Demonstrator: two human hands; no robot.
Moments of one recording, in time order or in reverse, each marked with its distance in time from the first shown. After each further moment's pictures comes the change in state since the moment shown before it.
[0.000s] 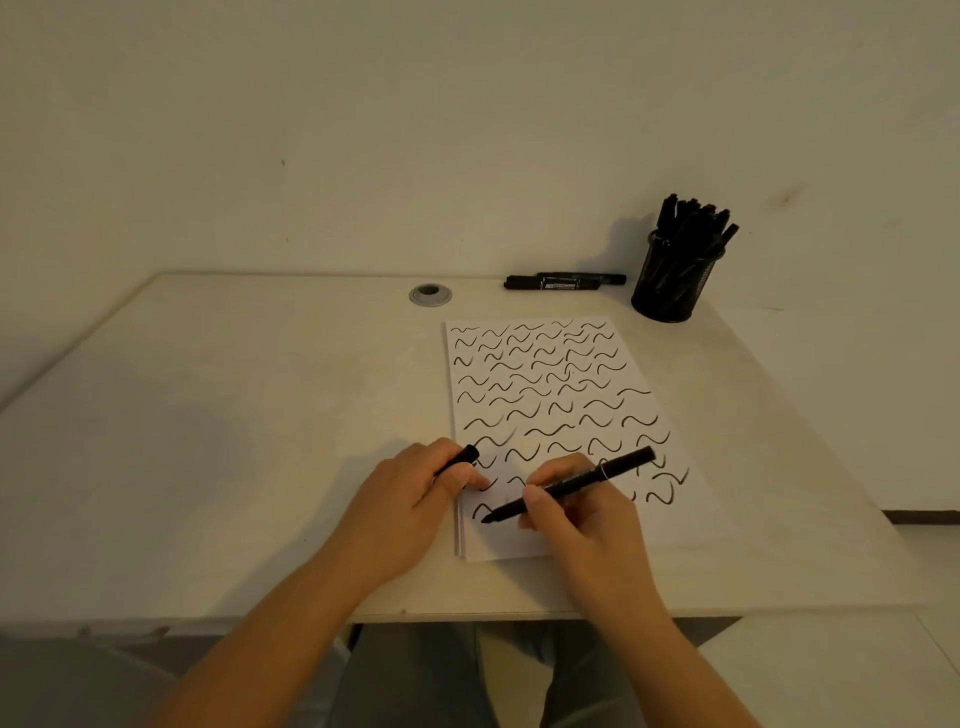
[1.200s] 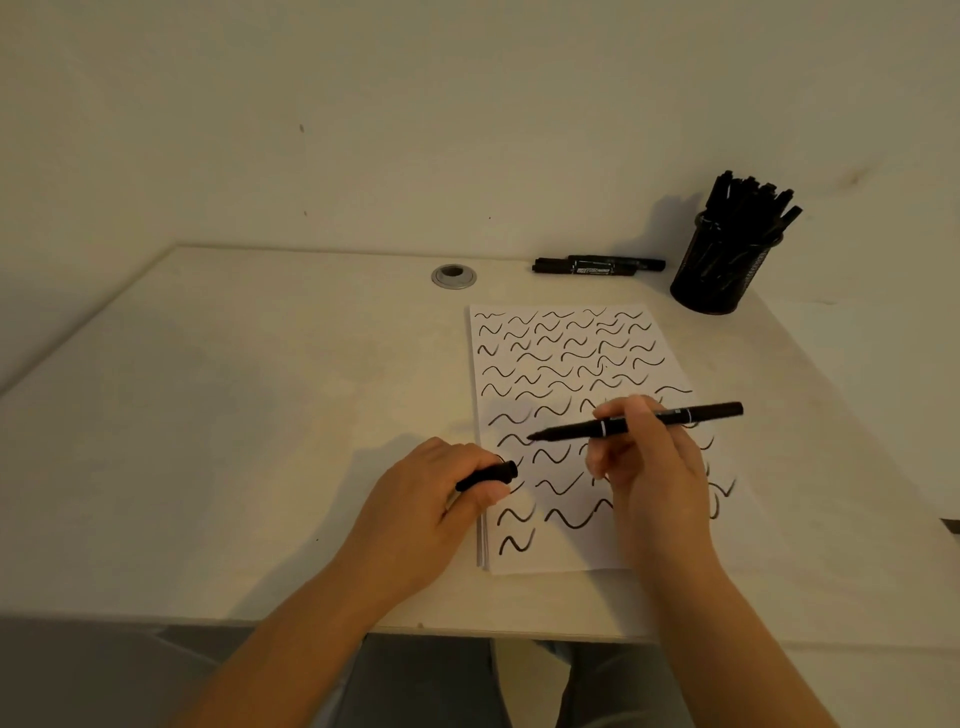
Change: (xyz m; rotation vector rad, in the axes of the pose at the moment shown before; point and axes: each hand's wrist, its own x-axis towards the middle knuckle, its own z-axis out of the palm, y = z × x) left_hand 0.001 -0.003 0.000 0.058 0.046 0.088; right_hand 0.047 -0.003 -0.006 0.430 0.155 0.050
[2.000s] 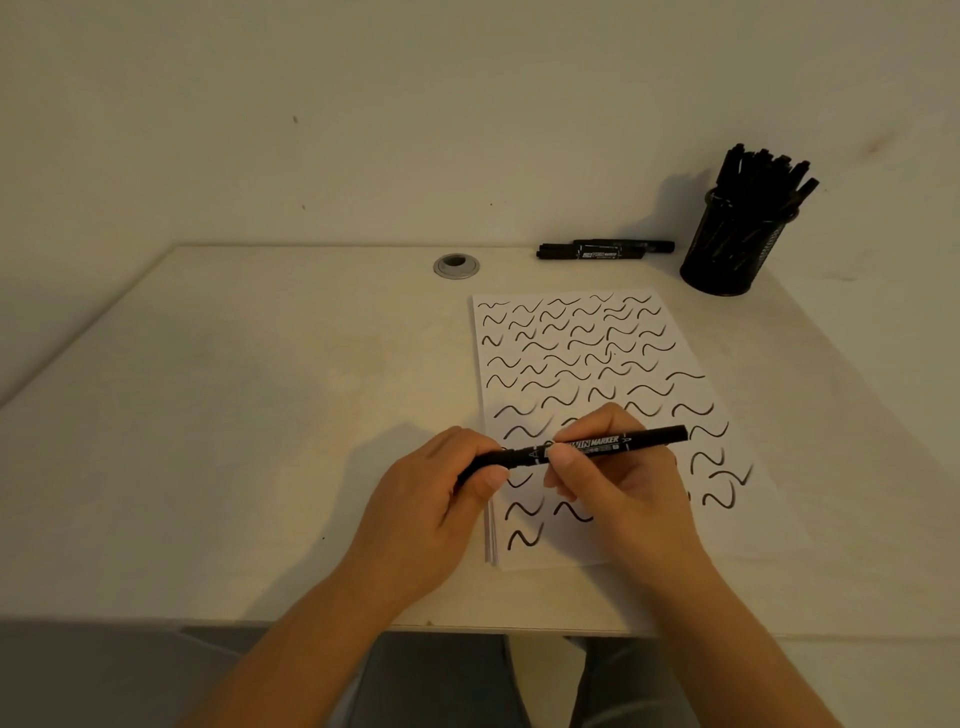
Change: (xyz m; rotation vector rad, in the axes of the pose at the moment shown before) left_hand -0.003 0.009 -0.002 -0.002 0.081 0.073; right_hand -0.013 0.008 0.004 -0.194 -0.327 -0.131
